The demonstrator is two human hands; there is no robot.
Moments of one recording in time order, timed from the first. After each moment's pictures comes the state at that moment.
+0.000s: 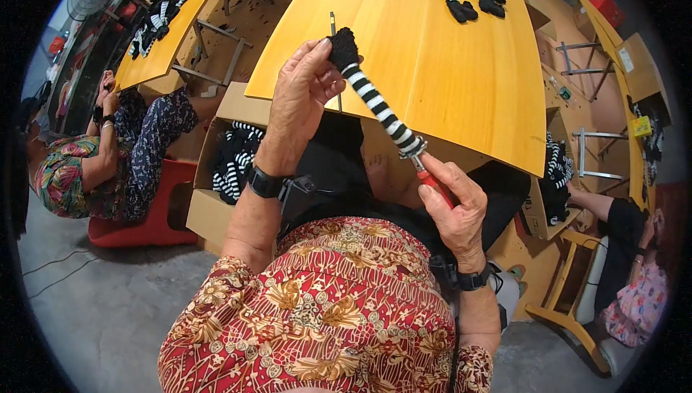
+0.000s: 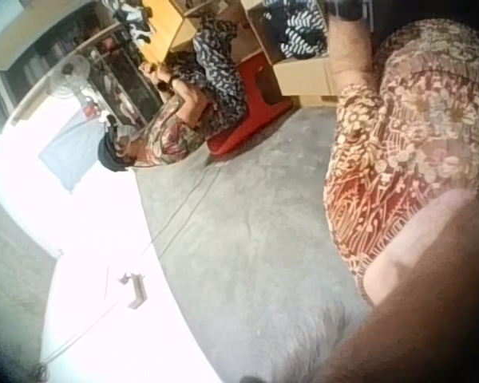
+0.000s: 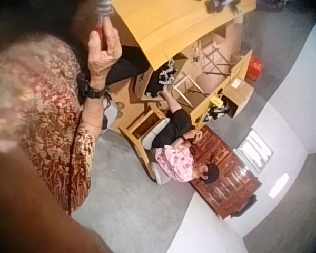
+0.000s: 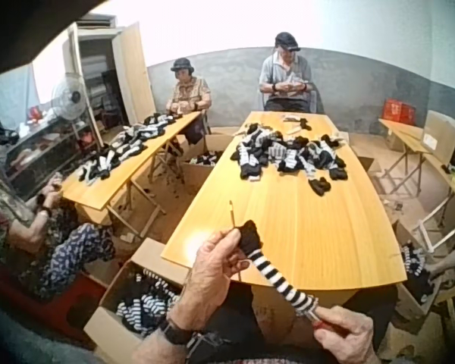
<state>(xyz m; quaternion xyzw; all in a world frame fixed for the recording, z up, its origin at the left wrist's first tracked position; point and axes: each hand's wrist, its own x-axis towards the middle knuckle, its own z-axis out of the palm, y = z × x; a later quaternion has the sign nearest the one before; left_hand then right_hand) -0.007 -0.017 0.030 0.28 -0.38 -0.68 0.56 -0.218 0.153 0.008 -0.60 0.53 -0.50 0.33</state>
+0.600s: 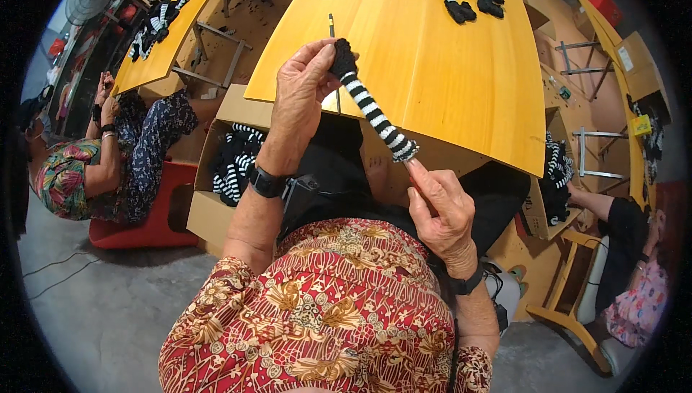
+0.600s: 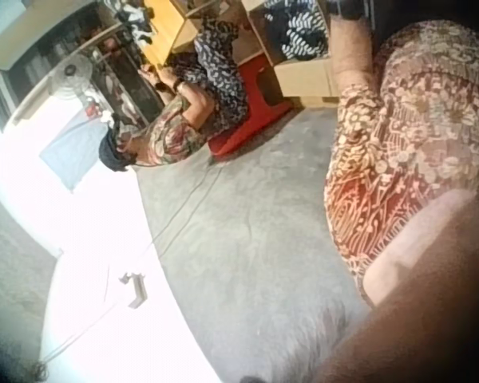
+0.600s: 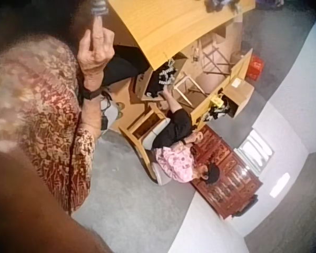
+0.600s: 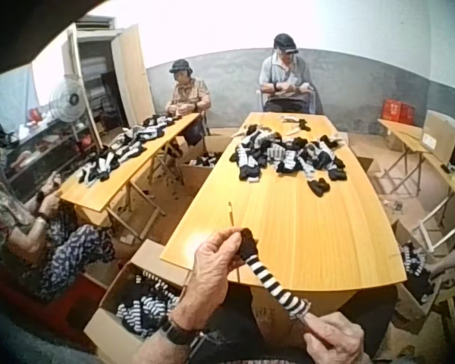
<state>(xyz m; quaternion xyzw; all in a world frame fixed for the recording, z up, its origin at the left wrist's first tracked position) -0.014 -0.023 0.024 0.33 -0.41 -0.63 0.57 -0.204 0.151 0.005 -0.71 0.51 -0.47 0.11</state>
